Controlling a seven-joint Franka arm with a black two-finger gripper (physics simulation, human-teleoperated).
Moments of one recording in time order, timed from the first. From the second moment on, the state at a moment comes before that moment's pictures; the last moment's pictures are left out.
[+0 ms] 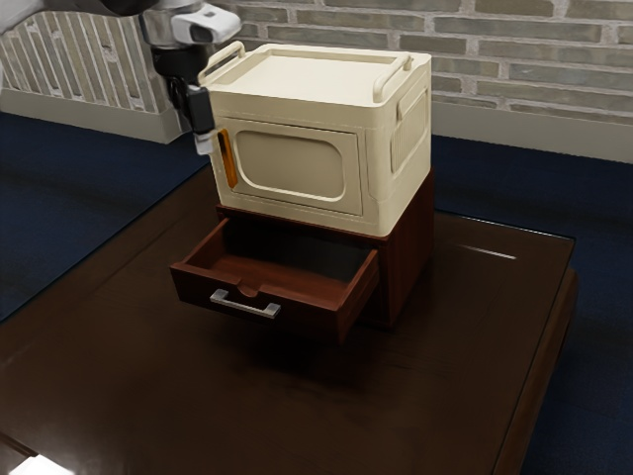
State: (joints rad) arm 0.12 0.20 -0.17 -1.24 0.06 1.40 0.53
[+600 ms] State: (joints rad) arm 0.20 -0.40 -0.11 -2.17 0.06 1.48 0.58
